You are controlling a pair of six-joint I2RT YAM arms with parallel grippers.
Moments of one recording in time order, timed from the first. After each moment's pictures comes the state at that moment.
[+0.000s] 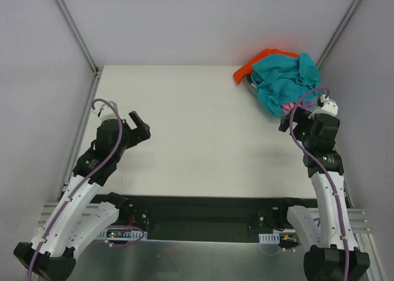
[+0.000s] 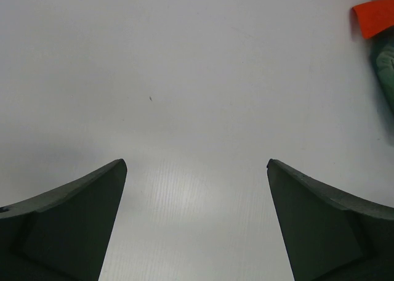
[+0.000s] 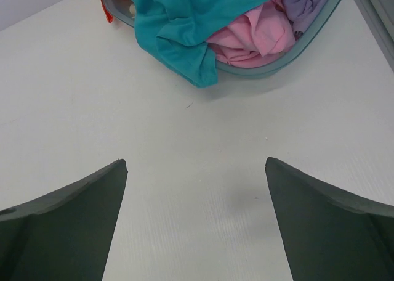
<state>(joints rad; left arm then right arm) -0.38 0.70 0.79 -0.60 -0.30 -0.62 -0.07 0.77 0.78 -0.41 0.00 0.30</state>
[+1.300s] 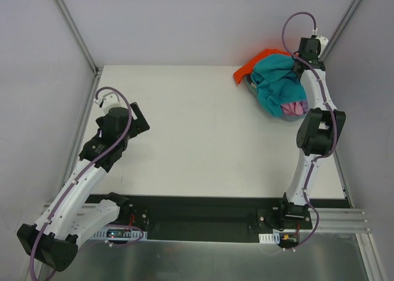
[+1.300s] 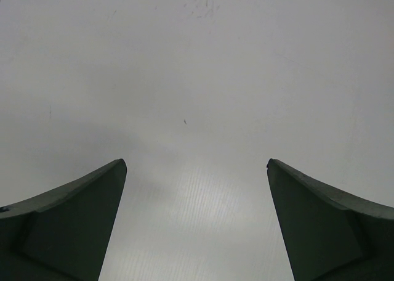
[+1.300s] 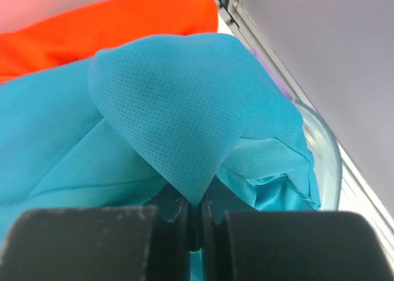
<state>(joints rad) -0.38 0.85 0.89 -0.60 -0.45 -0.56 -0.07 2.15 2.04 -0.51 0.41 0.28</state>
